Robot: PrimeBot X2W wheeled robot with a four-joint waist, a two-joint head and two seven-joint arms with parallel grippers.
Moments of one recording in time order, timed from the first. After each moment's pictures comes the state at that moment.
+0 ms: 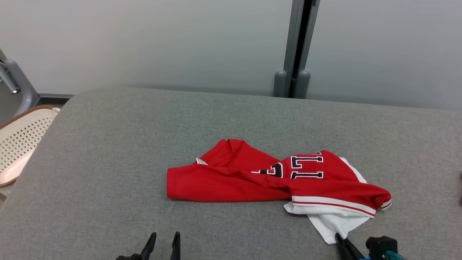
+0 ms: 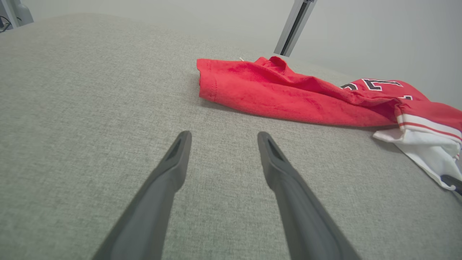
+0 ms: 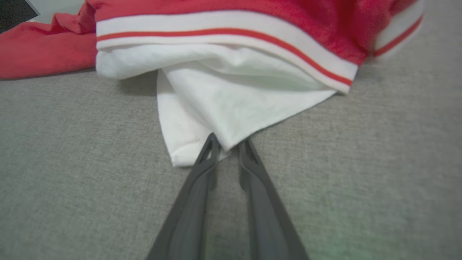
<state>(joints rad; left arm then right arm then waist) 0.08 0.05 -0.22 0.46 -0.32 -0.13 -0.26 -0.13 -0.06 0.10 0.82 0.20 0.13 -0.27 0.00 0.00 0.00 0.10</state>
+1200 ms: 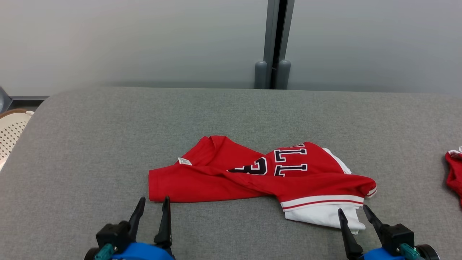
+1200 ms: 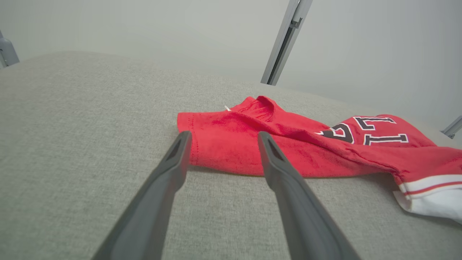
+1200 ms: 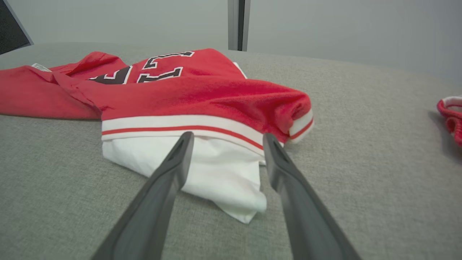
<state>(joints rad) -0.03 0.05 -0.17 0.45 -0.32 -0.13 -0.26 -0.03 -0.06 -0.01 0.47 0.01 0.13 -0.26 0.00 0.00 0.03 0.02</state>
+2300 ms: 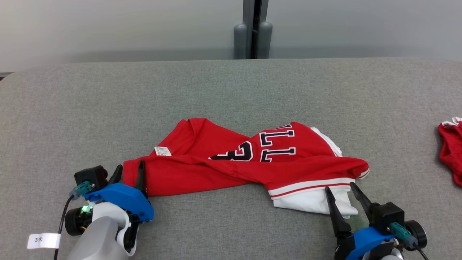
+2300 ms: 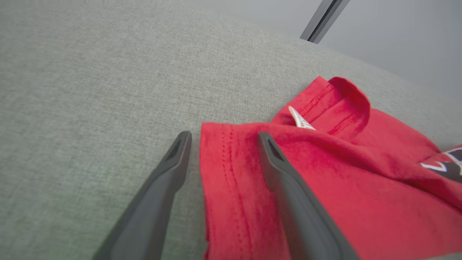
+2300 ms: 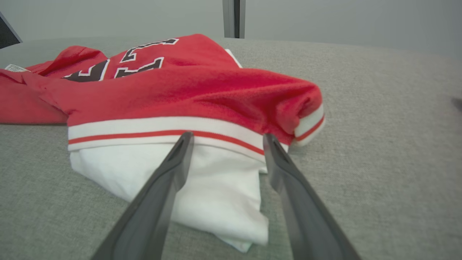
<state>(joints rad) -0.53 0.13 -0.29 1.06 -0.61 -0.13 -0.23 -0.14 -0.05 0.05 0.48 0.04 0.13 -0.26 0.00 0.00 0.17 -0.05</state>
